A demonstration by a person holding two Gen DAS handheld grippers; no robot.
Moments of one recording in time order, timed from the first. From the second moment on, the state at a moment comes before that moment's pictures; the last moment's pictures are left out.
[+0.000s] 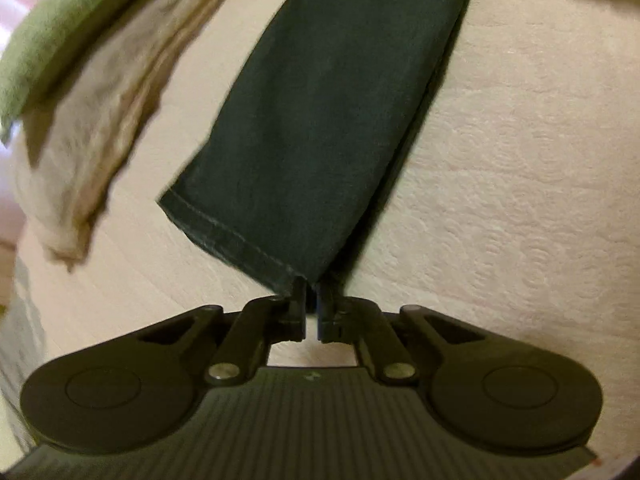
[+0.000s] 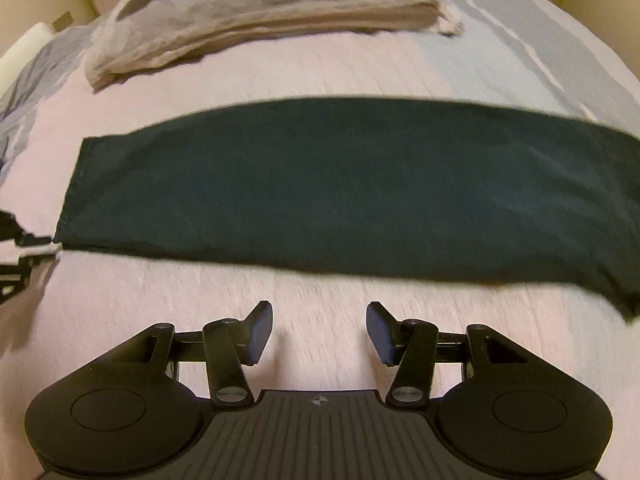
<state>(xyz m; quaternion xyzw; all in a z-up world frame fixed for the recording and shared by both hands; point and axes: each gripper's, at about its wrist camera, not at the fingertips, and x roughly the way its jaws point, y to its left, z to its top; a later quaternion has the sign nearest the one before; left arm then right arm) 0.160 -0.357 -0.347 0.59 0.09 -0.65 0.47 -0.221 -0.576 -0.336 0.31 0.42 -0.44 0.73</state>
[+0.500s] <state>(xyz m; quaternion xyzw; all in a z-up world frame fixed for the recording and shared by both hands) 0.252 -0.488 -0.302 0.36 0.30 -0.63 0.61 -0.167 -0.692 -0.356 0.22 0.44 -0.42 0.76</state>
